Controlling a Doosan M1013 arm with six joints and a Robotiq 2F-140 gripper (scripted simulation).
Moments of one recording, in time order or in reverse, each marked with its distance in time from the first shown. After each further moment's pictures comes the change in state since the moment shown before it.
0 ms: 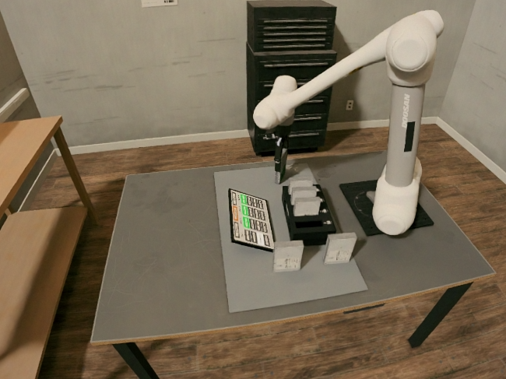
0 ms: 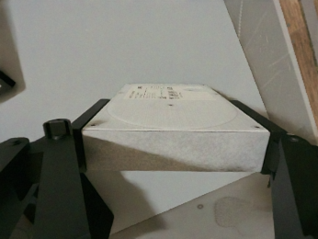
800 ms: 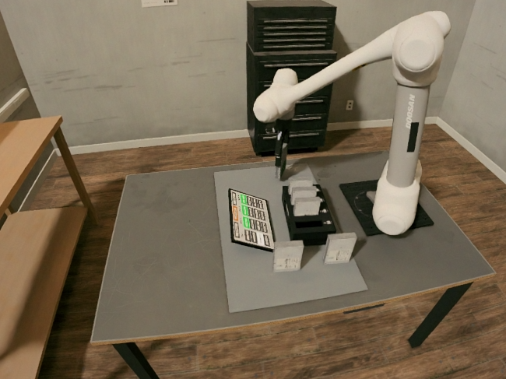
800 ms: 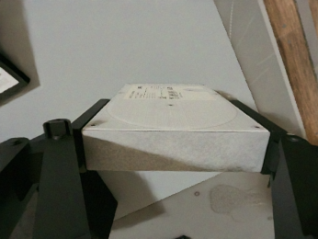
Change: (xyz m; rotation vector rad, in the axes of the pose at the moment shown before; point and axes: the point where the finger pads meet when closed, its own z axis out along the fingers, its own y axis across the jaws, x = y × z) arm 0.000 0.000 -0.031 0.000 0.000 0.000
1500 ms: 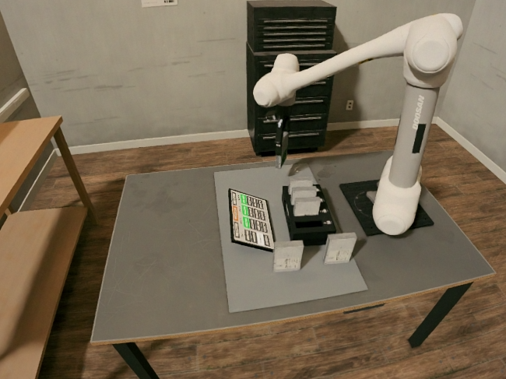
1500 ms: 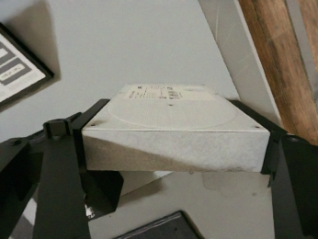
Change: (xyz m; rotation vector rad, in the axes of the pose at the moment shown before) arm 0.000 0.000 -0.065 0.000 0.000 0.000
